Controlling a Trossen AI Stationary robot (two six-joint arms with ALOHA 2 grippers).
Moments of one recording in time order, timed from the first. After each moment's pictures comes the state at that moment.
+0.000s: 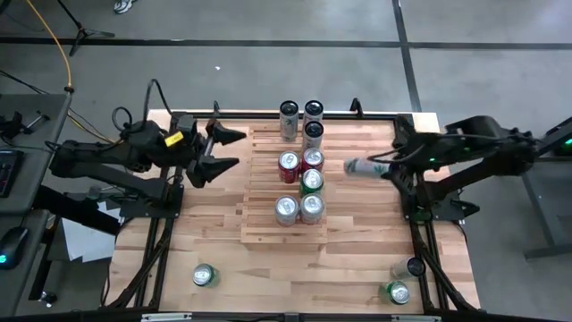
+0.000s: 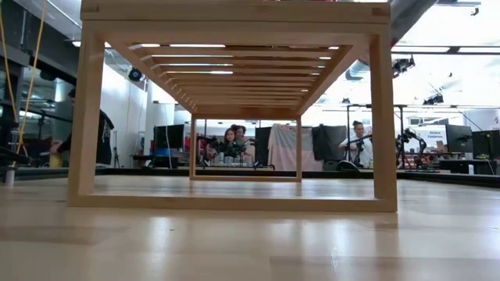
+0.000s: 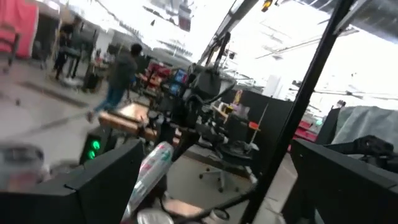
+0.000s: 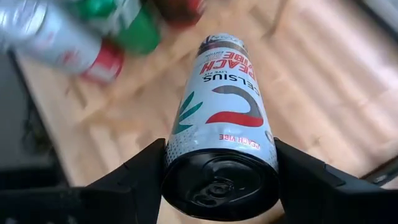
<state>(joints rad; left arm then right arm) -0.08 0.90 1.00 0.15 -0.10 -0.35 0.16 1.06 1.58 -1.54 0.21 0.73</state>
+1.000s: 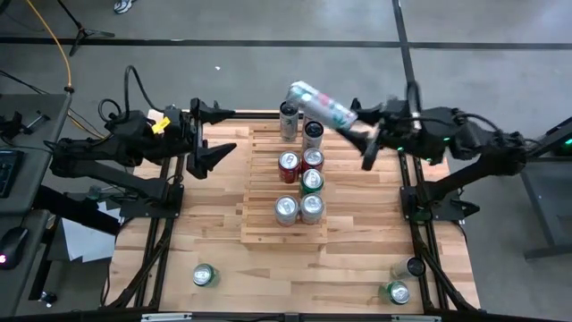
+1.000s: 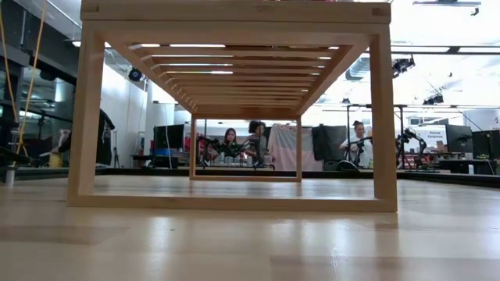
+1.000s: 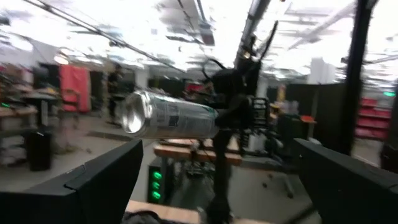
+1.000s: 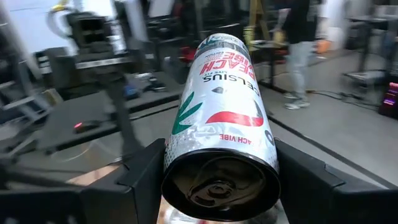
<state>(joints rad) -0.07 0.92 1.14 0.07 -0.23 -0.03 0.16 1.16 1.58 -0.53 0.57 0.19</state>
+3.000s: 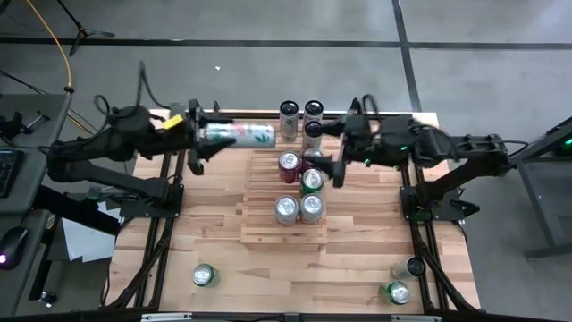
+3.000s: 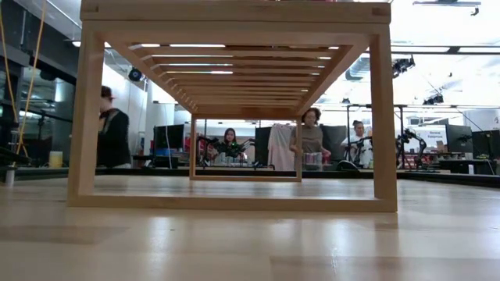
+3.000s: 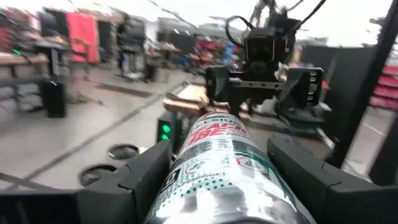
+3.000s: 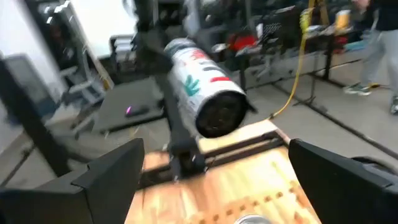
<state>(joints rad) 0.01 0.88 1.19 -0.23 -0.19 -0.12 0.15 1.33 1.58 -0.36 0.36 0.21</state>
